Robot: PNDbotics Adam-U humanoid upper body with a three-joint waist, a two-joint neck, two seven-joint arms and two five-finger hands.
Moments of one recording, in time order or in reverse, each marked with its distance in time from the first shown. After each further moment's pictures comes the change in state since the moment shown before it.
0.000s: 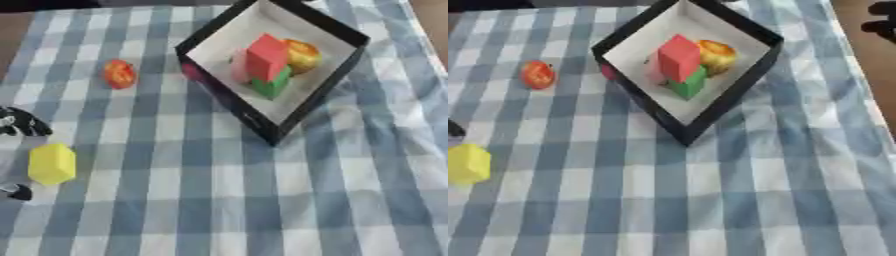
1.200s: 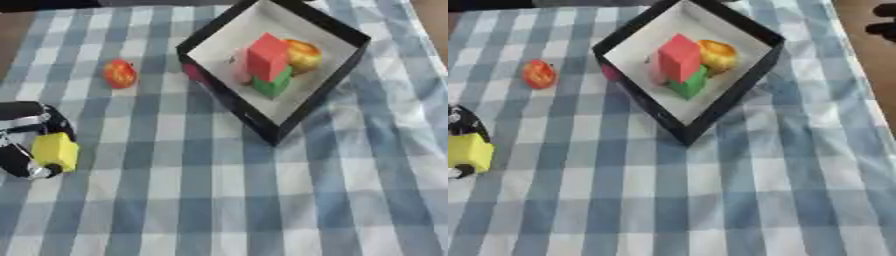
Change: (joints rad) left arm -0.087 -0.056 -0.049 -0.043 -0.045 -0.027 0.022; right arm -0.002 0.008 0.004 0.000 0.002 0.003 0.003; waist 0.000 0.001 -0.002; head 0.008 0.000
